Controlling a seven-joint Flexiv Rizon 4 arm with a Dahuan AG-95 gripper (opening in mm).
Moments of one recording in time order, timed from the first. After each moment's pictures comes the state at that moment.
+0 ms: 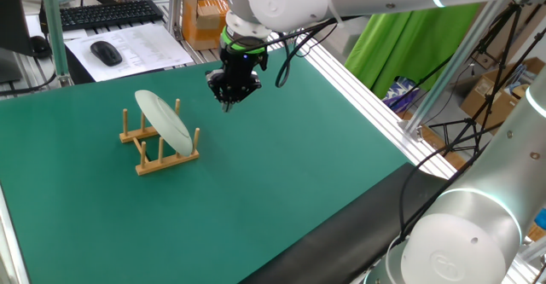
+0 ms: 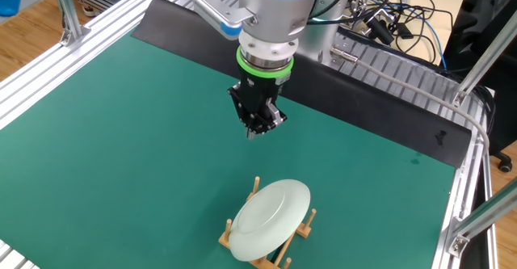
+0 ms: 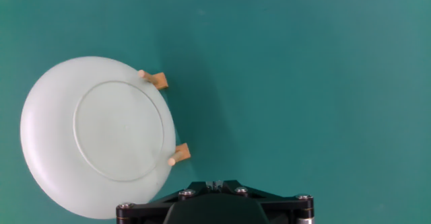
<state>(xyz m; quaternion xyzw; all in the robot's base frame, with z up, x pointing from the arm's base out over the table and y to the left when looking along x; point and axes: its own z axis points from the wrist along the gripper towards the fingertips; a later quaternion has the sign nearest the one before) 0.521 0.064 0.183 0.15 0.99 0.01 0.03</state>
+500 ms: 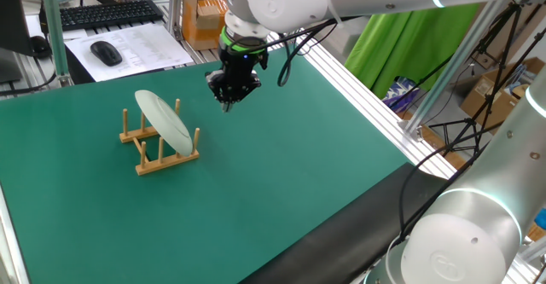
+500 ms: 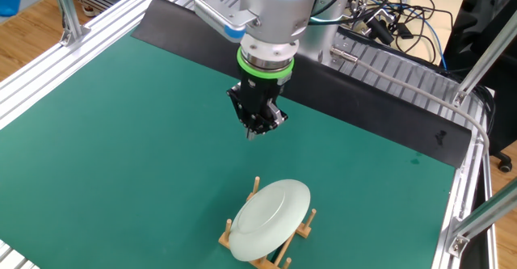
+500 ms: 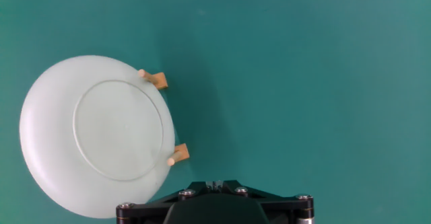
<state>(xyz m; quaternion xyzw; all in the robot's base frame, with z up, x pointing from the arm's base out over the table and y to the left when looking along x) 0.522 0.064 0.182 0.08 1.00 0.01 0.03</state>
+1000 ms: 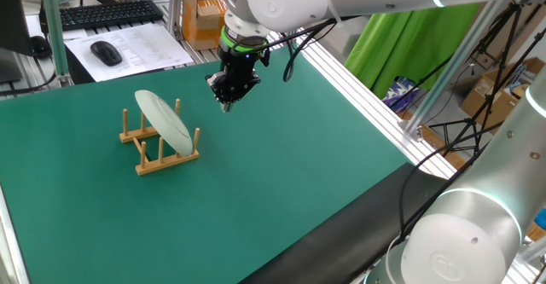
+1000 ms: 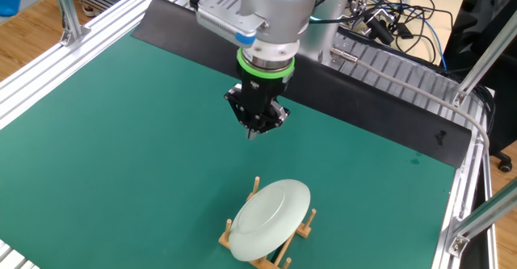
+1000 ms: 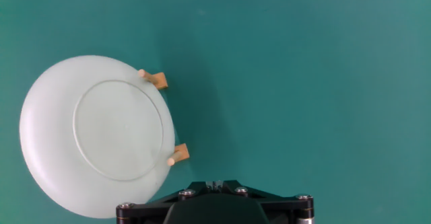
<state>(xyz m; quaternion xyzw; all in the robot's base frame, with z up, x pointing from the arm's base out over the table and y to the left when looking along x) 0.520 0.063 0.182 -0.01 1.00 0.01 0.03</state>
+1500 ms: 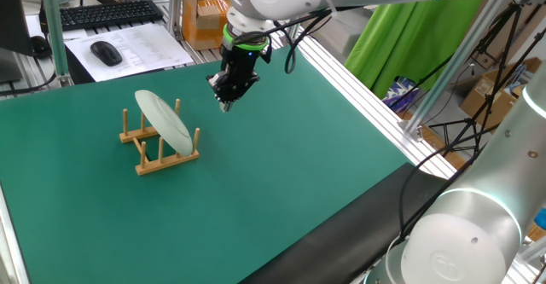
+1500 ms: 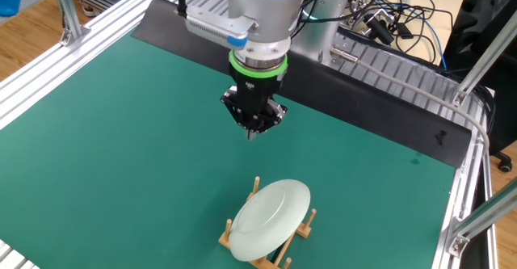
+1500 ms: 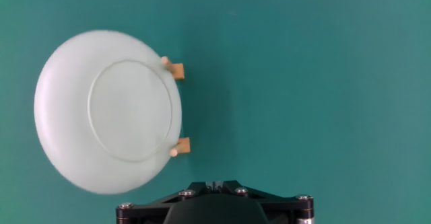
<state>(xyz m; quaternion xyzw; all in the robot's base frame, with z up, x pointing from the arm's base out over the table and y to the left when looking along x) 0.521 0.064 0.183 -0.03 1.00 0.04 0.03</state>
